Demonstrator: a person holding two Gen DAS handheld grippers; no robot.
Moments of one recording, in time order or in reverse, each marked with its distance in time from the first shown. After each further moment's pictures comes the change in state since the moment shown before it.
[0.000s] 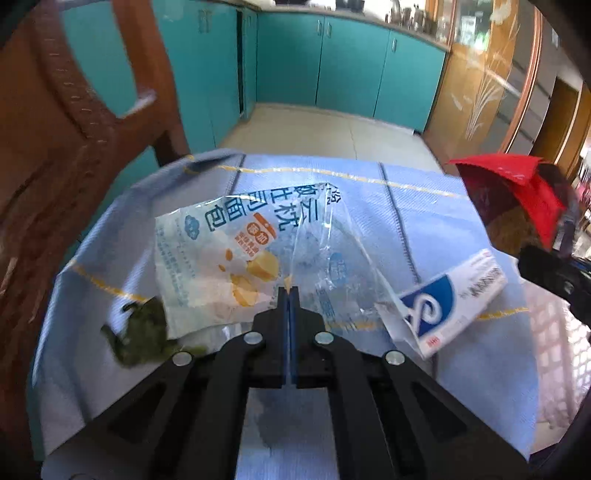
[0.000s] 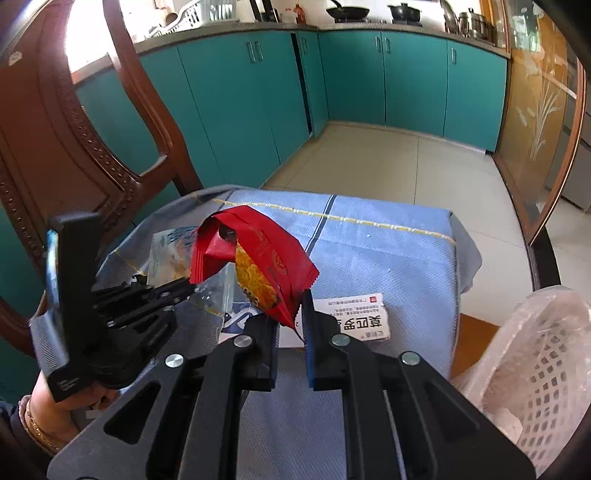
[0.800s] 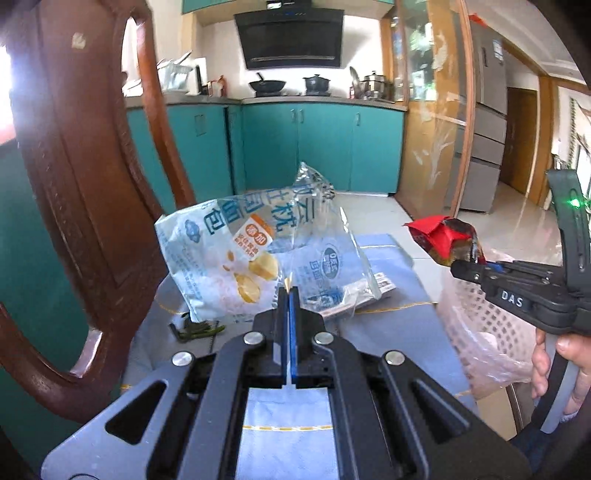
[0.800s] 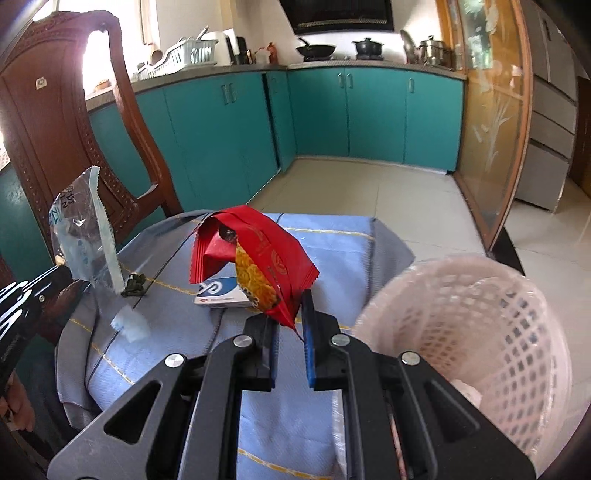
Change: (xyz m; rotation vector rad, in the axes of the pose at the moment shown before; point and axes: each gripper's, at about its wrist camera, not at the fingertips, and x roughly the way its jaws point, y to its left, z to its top) left arm -0.188 -0.055 -0.058 0.121 -0.332 -0.005; right arm -0.091 -0.034 -0.053 0.045 -0.155 -0.117
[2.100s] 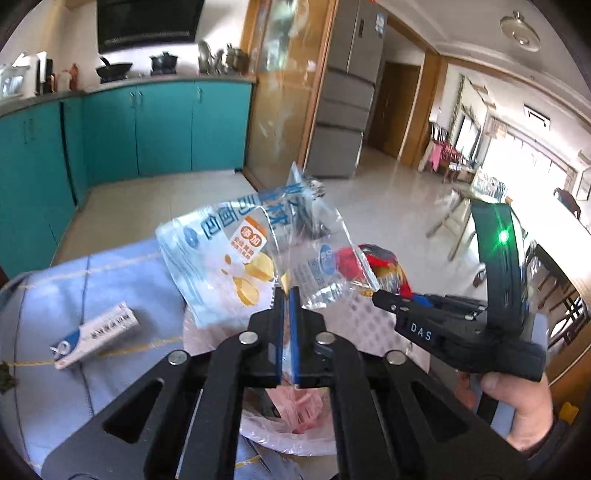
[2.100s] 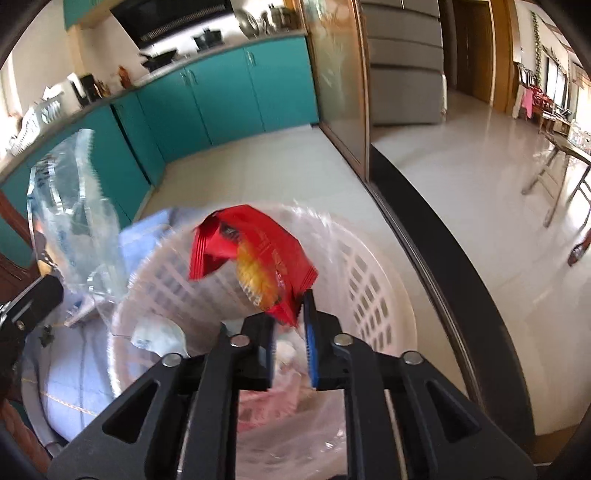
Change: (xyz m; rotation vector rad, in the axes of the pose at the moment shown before) left arm 0.058 -0.206 0.019 0.151 0.123 -0.554; right arm -0.051 -0.170 -0.062 0.389 0.107 -0.368
